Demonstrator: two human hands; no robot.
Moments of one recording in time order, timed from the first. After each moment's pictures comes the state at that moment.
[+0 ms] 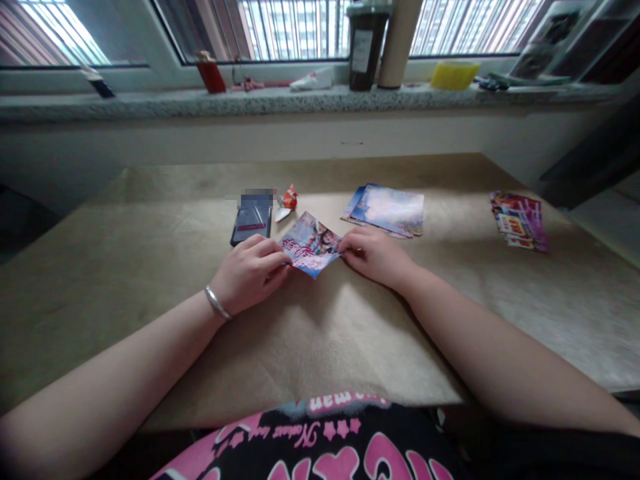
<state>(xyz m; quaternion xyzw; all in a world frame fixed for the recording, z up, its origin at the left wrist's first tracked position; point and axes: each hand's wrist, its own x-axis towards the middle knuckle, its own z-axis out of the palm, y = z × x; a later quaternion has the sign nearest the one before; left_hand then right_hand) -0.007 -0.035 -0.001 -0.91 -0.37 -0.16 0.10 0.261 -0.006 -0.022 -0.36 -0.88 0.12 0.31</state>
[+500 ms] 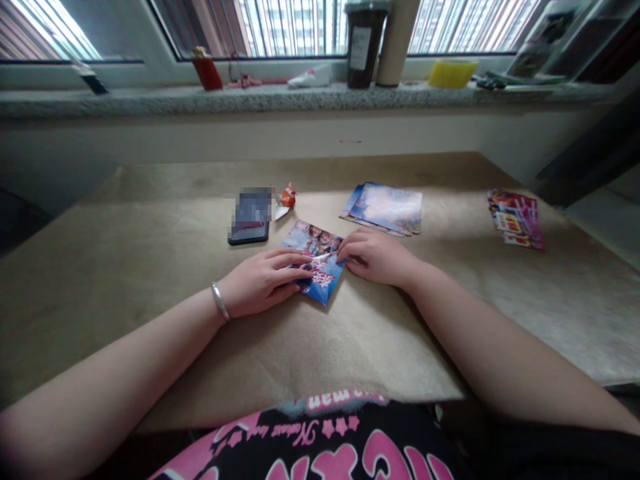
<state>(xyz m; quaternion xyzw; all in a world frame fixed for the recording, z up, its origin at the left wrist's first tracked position) -0.005 -0.030 -0.016 -0.96 -0.23 -0.14 -0.03 0.270 -0.002 -0.023 -0.28 -0.94 0.08 0.20</state>
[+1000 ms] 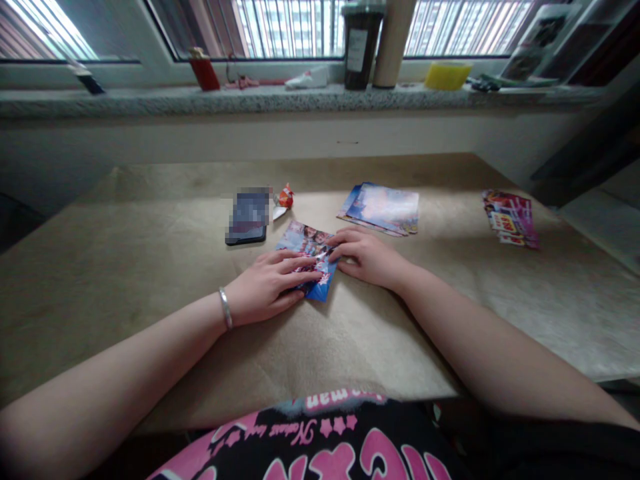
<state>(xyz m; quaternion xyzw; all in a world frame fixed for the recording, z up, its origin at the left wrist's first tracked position) 0.009 -0.045 -0.018 -0.95 -0.31 -0.09 -0.04 0.263 -0.007 -0.027 -0.29 -0.92 0.10 0.26</state>
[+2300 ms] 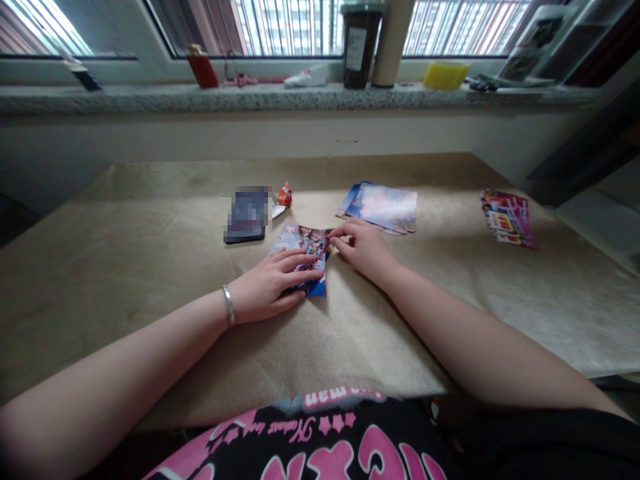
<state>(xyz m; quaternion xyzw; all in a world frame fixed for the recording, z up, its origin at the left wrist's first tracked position) 0.013 -0.045 -0.022 -0.95 -0.30 -0.09 -0.08 0.242 -0.007 -0.031 -0.48 -0.77 0.18 0.38</state>
